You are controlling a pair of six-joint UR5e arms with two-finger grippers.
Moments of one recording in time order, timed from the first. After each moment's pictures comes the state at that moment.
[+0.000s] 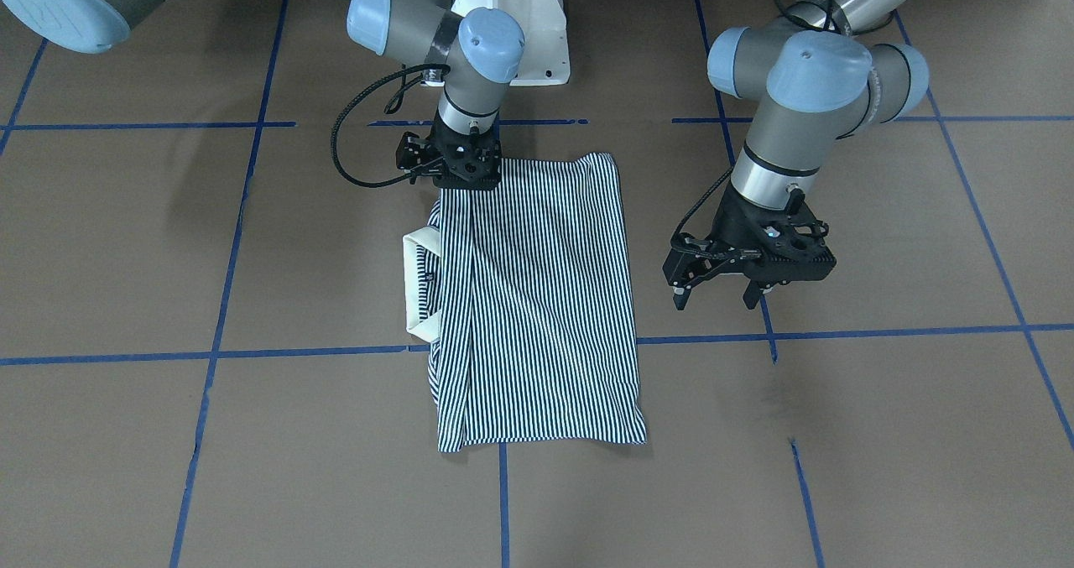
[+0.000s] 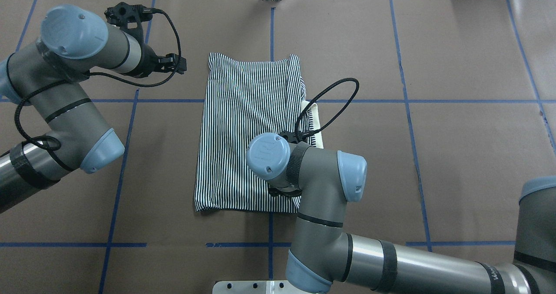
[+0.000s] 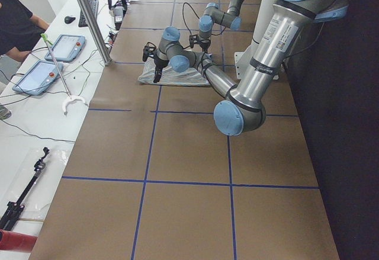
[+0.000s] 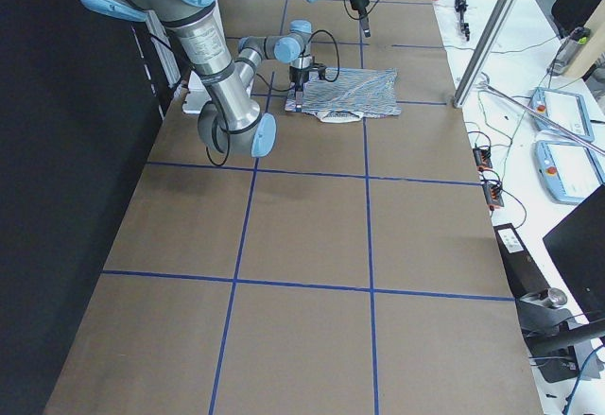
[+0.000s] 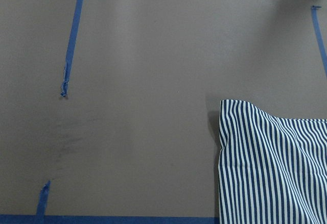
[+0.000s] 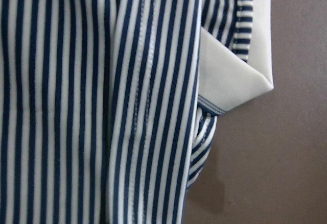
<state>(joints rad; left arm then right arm) -0.81 -2.06 -1.68 -1.91 -1.83 -1.10 0.34 -0.80 1.58 -1.91 1.74 1.17</state>
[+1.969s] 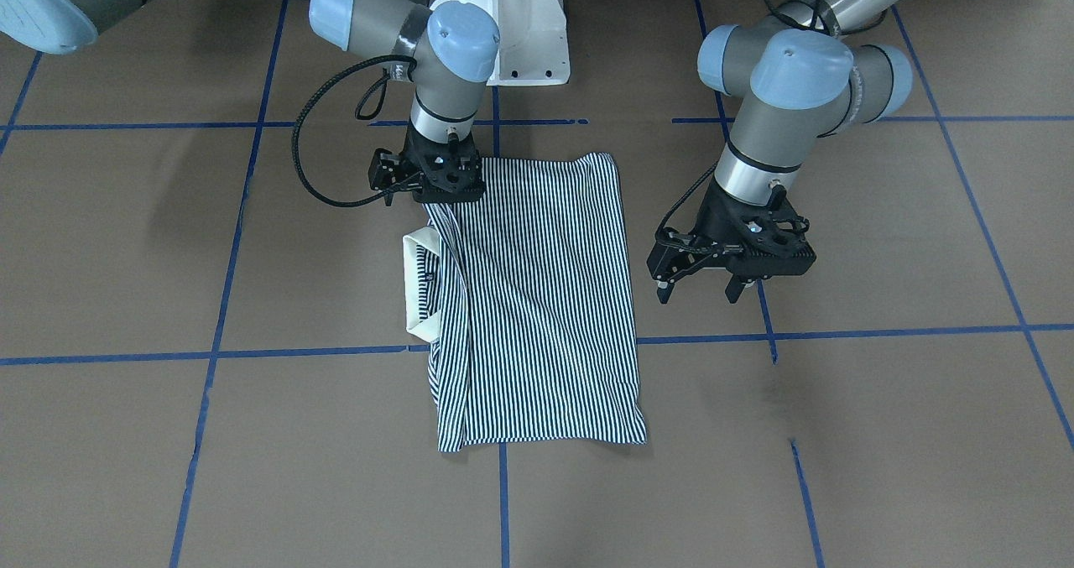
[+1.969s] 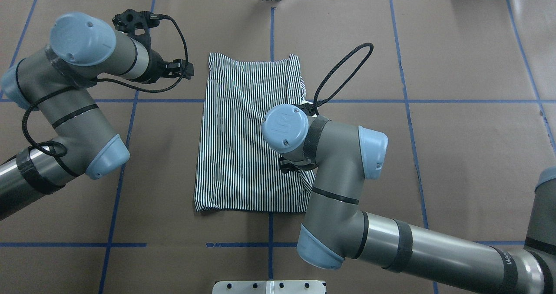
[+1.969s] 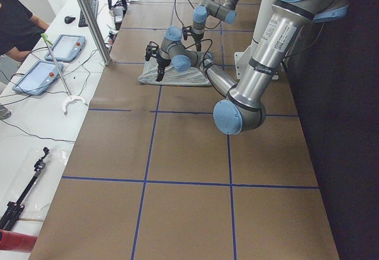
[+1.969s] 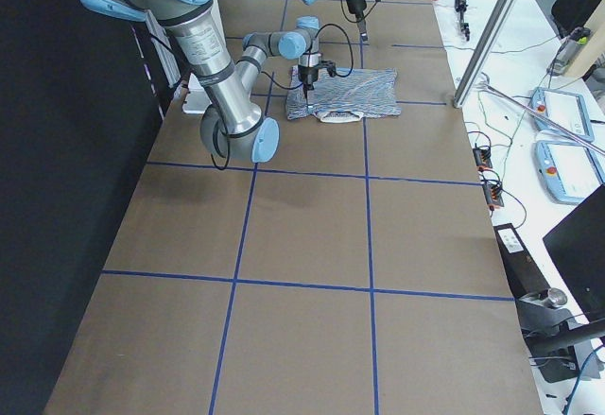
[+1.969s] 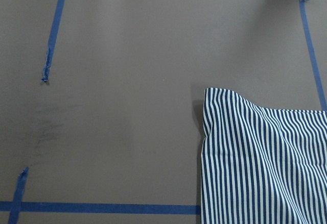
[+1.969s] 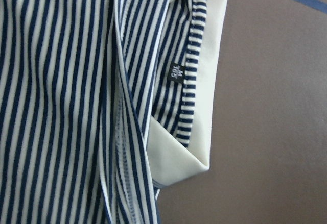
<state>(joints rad) -0.78 -2.07 -1.67 -1.92 -1.83 -1.13 0.42 -0.82 1.62 -1.90 1.69 1.01</state>
